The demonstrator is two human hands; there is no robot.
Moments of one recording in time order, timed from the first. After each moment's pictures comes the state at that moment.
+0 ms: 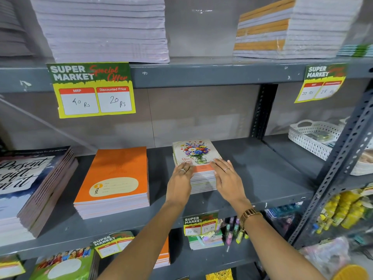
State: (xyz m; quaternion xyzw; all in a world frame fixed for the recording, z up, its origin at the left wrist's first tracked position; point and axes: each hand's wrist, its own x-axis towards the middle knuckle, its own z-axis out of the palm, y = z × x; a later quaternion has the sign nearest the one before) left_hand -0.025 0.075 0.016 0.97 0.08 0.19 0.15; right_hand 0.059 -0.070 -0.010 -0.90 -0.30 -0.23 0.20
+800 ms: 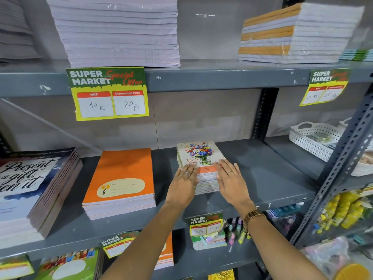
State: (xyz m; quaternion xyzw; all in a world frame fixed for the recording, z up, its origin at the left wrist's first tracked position) left_hand -0.033 0.090 0.013 0.98 0.02 0.16 0.10; right_hand 0.057 -0.068 -0.016 -0.92 -0.29 -0.25 0.11
